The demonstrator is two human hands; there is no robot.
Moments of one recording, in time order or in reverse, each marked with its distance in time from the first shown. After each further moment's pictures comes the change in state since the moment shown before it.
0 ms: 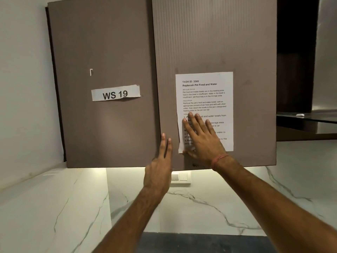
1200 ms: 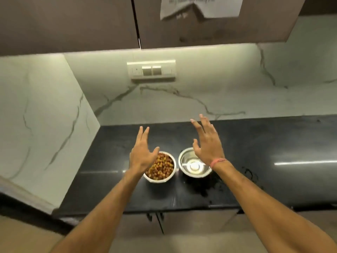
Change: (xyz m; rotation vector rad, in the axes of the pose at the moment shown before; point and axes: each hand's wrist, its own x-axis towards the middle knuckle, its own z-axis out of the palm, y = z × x) left_hand -0.259 -0.028 0.179 -0.616 -0.506 -0.335; right_hand -0.347 -0.092 0.146 0.452 -0.360 0.370
